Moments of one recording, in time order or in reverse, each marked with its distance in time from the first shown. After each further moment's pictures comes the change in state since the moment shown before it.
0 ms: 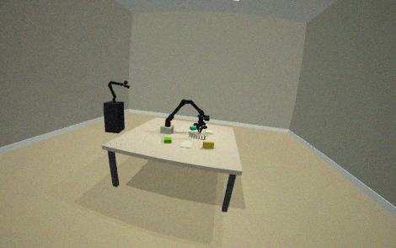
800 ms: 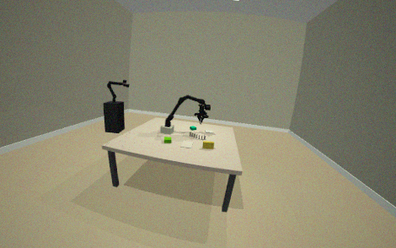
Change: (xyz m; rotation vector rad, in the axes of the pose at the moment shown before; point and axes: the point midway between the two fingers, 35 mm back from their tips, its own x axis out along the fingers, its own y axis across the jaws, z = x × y) arm -0.132 -0.002 0.001 0.011 -0.008 -0.006
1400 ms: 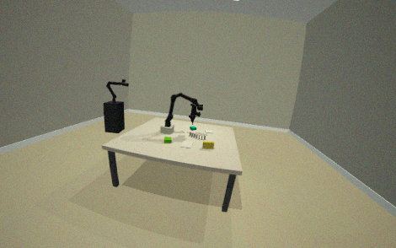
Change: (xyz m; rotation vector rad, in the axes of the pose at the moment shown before) arm -0.005 0.034 -0.107 1.082 0.037 0.001
